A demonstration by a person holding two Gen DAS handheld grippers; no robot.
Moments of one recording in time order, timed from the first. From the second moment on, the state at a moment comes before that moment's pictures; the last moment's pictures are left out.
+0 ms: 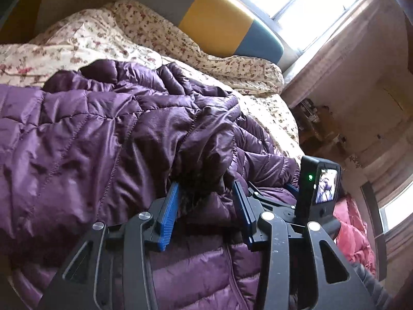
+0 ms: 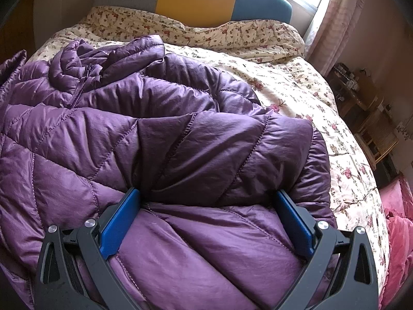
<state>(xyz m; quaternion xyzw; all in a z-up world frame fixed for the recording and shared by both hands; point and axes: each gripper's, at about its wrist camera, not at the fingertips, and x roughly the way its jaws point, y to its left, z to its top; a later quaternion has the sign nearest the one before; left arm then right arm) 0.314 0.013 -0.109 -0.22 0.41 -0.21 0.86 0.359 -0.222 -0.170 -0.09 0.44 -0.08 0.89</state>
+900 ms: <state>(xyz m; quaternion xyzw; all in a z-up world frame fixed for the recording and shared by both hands) 0.267 0.097 -0.094 -0.21 0.37 -0.12 0.90 0.362 -0.133 -0.107 0.10 0.46 0.17 0.86</state>
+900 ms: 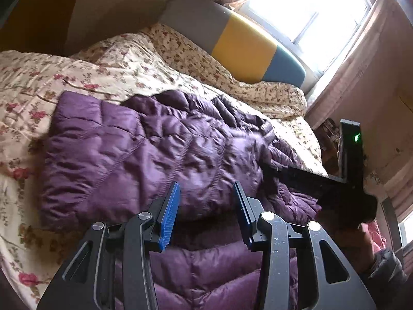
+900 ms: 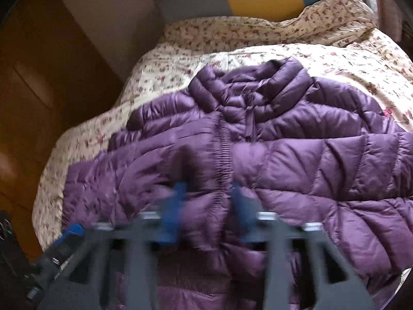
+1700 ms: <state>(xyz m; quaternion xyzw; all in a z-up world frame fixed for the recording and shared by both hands) 0.304 0.082 -0.120 -0.17 0.40 -0.09 0.90 0.334 -0.261 -0.125 0.04 0.45 -0.08 0.89</state>
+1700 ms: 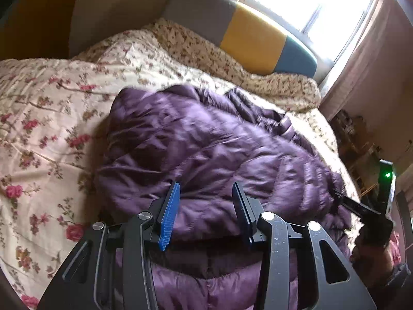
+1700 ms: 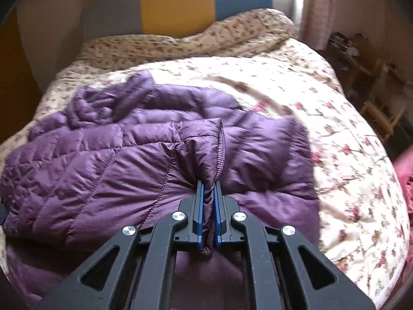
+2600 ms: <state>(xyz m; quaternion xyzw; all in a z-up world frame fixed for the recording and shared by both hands) 0.325 0.073 -0.094 -0.12 0.37 -0.06 0.92 0.347 -0.204 -0.092 -0.02 0.39 -0.06 0.92</state>
